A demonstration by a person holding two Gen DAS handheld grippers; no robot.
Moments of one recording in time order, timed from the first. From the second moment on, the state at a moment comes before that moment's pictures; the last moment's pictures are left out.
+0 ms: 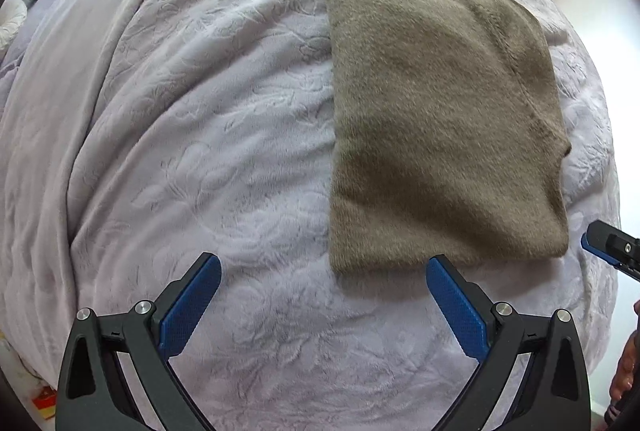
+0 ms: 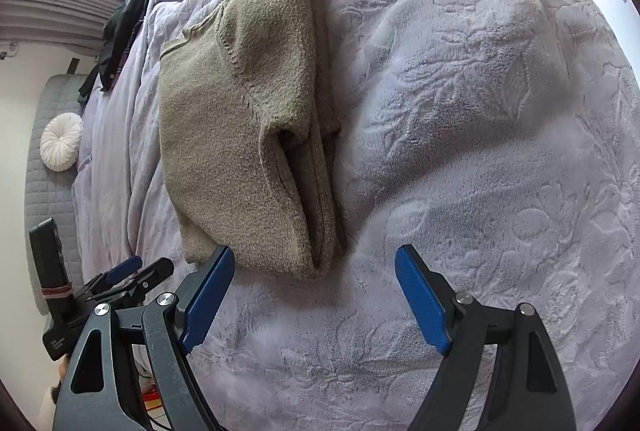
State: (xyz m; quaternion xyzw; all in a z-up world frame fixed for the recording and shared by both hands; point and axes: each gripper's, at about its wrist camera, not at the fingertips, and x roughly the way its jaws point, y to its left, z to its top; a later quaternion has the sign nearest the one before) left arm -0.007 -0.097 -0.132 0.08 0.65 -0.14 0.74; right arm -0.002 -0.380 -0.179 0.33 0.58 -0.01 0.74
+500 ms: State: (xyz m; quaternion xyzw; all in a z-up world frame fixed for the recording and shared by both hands) left arm 0.033 -0.106 -0.155 0.09 0.65 -0.14 0.74; right arm 0.027 -0.399 -0.186 0.34 0.58 -0.01 0.74
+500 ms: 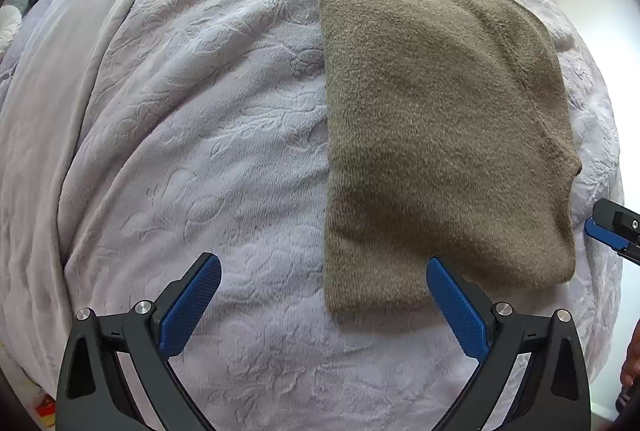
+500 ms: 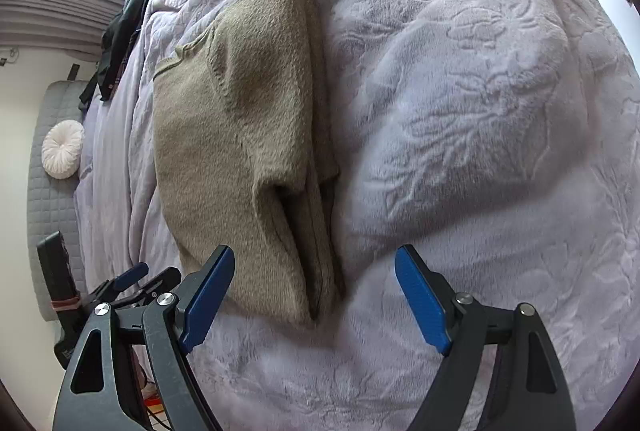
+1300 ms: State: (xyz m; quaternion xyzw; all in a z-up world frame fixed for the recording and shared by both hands) left arm 0.154 -0.110 -0.183 -0.01 0.64 -0.19 0.74; right arm 0.105 -0.421 -0.208 0.38 0.54 0.05 0.75
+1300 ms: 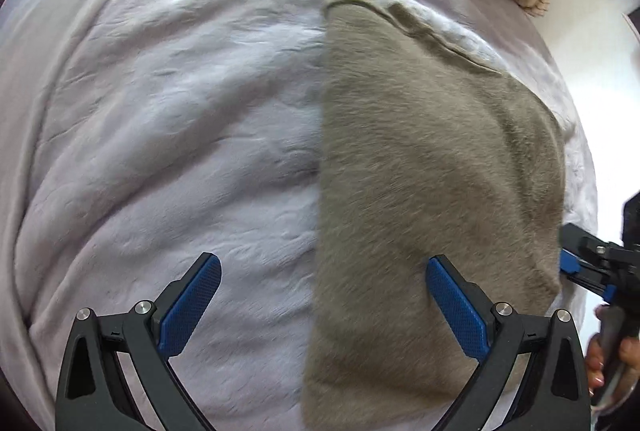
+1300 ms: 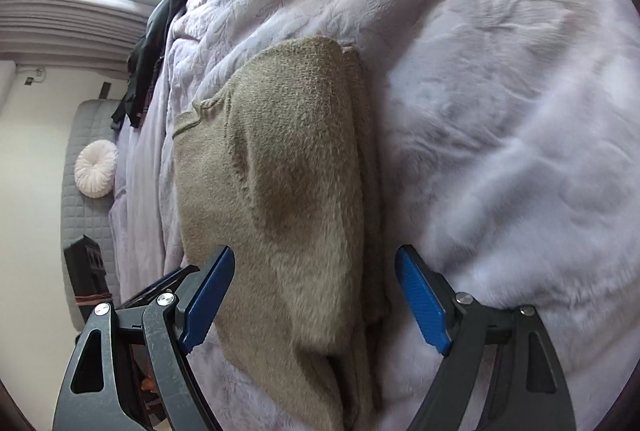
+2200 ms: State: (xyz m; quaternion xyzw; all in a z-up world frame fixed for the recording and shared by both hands) left arm 0.159 -0.160 -0.208 -0.07 0.62 -0.31 0.71; right arm 0.136 -0.405 -0.254 0.46 0.53 0.19 0.69
